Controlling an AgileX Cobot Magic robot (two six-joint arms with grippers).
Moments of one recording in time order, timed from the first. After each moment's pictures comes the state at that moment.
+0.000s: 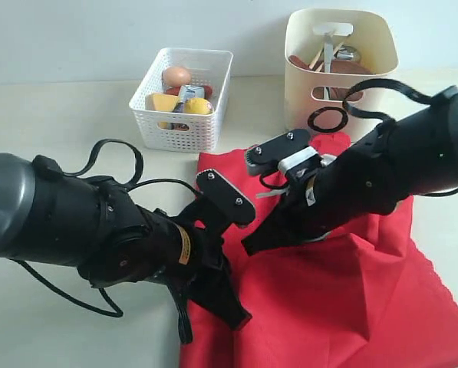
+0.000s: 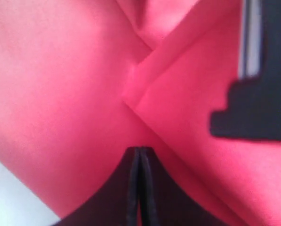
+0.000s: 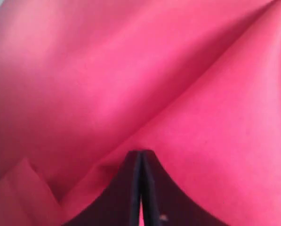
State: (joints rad) left arm -0.94 1.90 -0.84 0.10 0.09 -0.08; right arm 0.50 1.84 -0.80 -0.09 0.19 0.16
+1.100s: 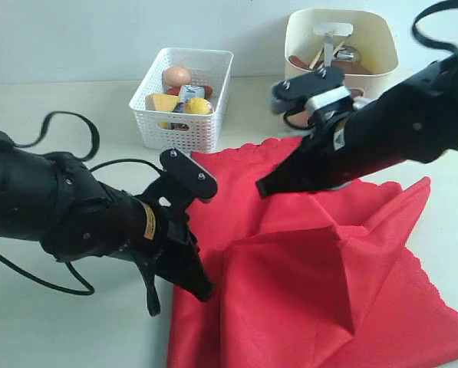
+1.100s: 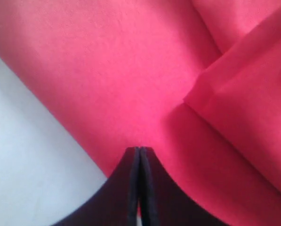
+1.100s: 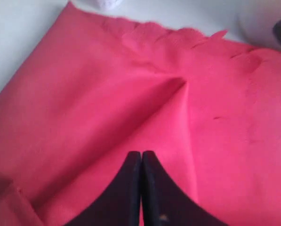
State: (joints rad) left arm -0.83 1.83 -0.80 0.15 0.11 -0.08; right arm 0.42 1.67 -0.85 -0.09 0.25 0.15
